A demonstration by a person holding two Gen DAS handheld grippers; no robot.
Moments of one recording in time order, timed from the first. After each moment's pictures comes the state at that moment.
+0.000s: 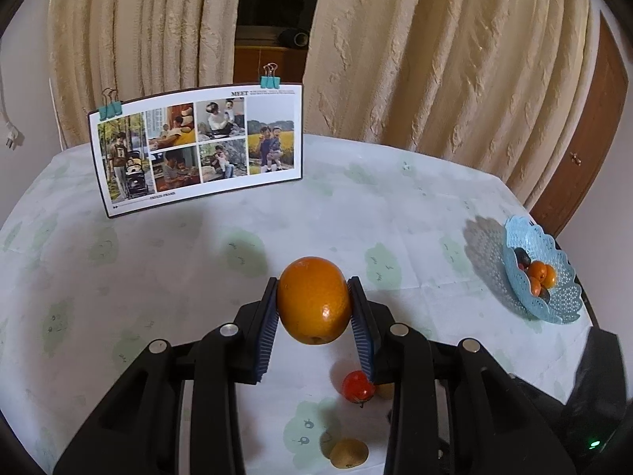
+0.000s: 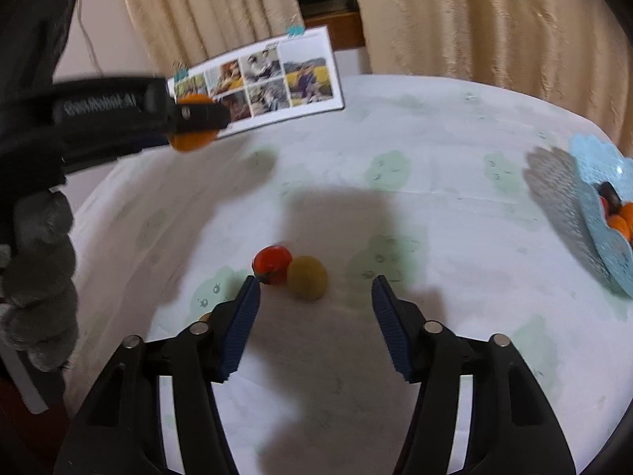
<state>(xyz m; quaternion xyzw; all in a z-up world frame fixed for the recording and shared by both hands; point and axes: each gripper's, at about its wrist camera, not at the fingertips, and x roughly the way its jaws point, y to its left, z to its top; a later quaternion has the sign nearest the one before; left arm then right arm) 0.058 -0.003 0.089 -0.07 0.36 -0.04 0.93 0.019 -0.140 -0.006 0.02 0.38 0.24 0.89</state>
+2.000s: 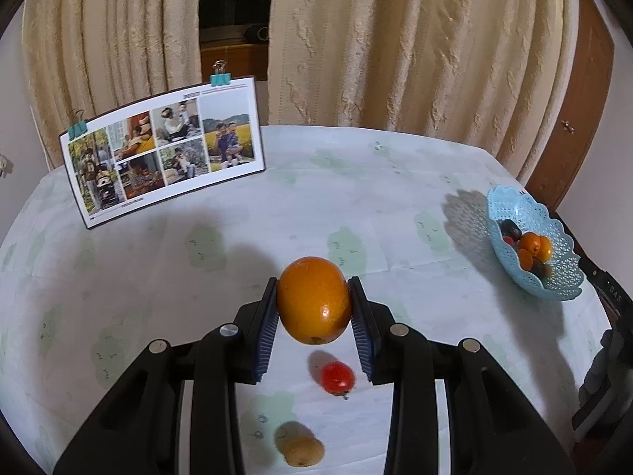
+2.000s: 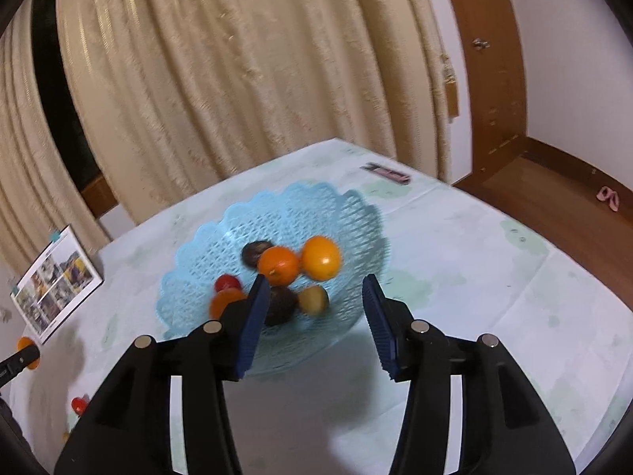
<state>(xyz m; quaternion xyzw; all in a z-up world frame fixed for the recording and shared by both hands) 0.058 -0.057 0.083 -0.01 0.37 -0.06 0.93 -0.007 -0.427 0.021 0.20 0.25 -0.12 0.94</state>
